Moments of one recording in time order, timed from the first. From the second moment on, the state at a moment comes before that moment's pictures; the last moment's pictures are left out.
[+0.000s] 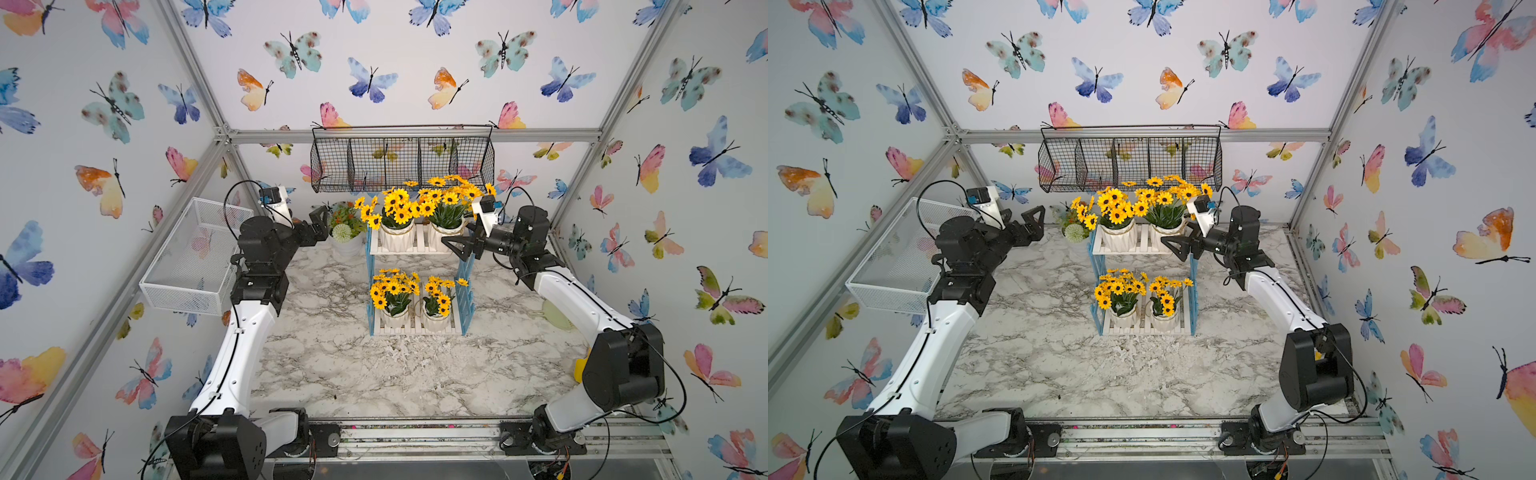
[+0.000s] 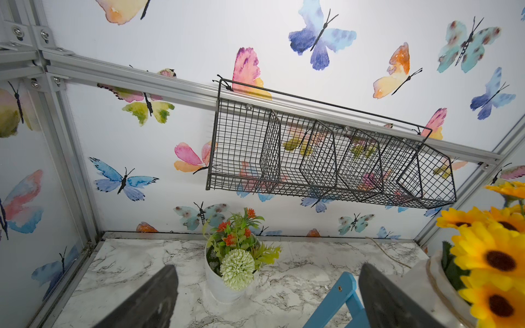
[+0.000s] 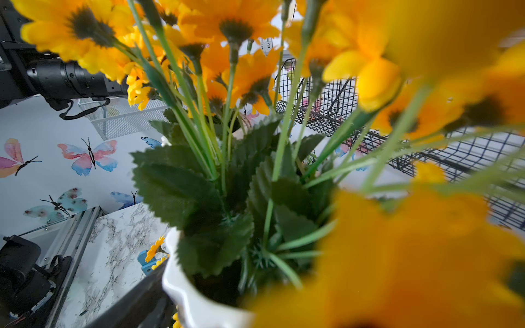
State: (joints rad) left arm -0.03 1.21 1.19 -0.01 0.21 -0.25; right arm 0.27 1.58 1.26 0.19 -0.91 -0.03
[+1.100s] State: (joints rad) left arm -0.03 1.21 1.18 0.00 0.21 -0.25; right arm 0.33 1.60 1.29 0.18 -0.80 -0.08
